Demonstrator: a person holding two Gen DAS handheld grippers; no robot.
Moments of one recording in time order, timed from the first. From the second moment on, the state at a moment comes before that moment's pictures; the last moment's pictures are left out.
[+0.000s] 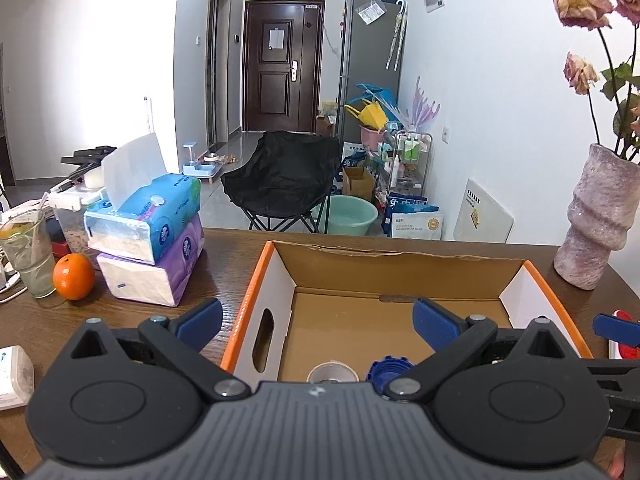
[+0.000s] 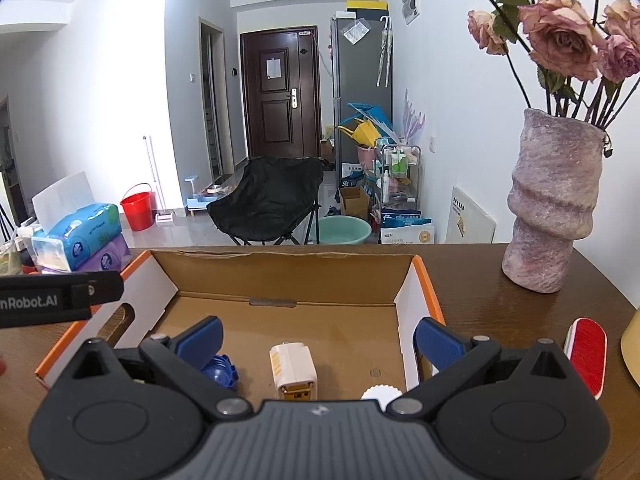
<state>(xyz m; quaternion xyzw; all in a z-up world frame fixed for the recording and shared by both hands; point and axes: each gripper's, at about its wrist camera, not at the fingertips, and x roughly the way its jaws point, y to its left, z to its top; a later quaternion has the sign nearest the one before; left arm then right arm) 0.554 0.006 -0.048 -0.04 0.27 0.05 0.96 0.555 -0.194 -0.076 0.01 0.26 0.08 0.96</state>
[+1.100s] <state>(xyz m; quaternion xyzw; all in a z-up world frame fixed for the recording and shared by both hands) 0.436 0.029 -0.033 -0.06 0.26 0.05 0.96 0.448 -0.202 -0.063 0.02 0.25 0.07 0.97</state>
